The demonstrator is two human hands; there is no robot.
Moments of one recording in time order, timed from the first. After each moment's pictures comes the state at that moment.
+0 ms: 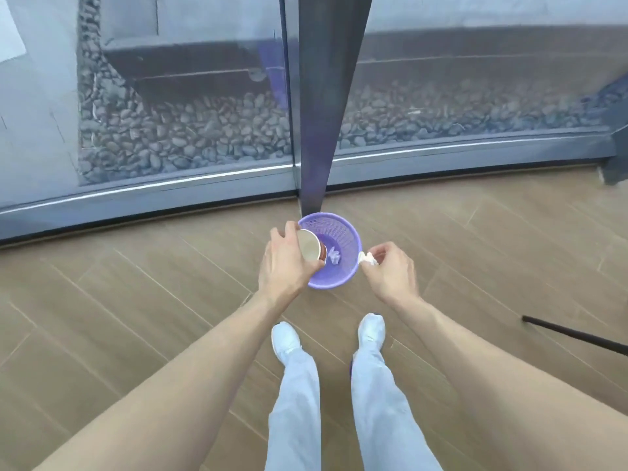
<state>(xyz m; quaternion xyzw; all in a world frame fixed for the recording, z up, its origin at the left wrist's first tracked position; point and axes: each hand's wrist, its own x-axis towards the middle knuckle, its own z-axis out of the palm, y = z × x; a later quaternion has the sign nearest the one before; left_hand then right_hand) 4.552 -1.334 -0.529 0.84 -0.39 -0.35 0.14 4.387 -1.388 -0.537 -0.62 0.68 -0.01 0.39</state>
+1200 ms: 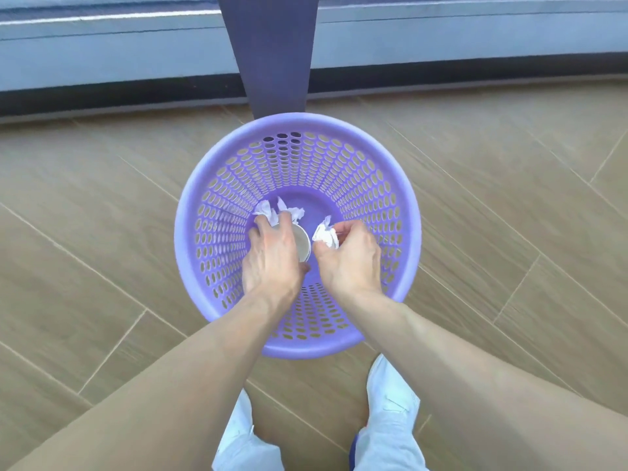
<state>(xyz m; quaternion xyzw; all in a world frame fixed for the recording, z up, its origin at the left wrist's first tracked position) 4.505 -1.407 -1.064 0.84 -0.42 -0.34 -0.01 4.419 -1.447 -1.028 -0.54 0.71 0.01 0.44</state>
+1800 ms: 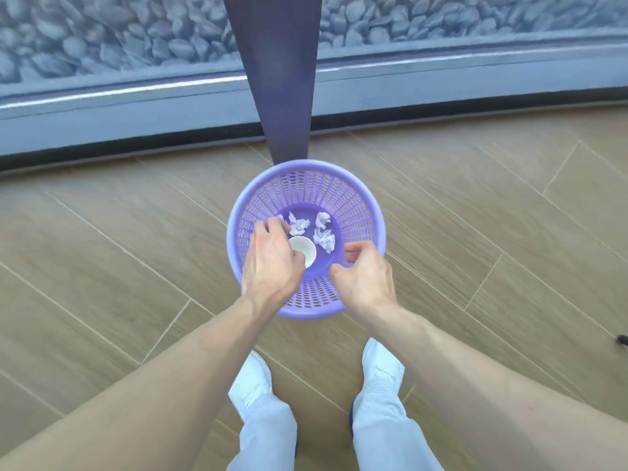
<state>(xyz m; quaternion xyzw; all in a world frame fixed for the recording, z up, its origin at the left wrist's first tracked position) 4.520 -1.395 -0.932 0.85 -0.38 -0.36 0.10 4.401 -1.436 -0.895 -0.52 0.71 0.07 0.47</state>
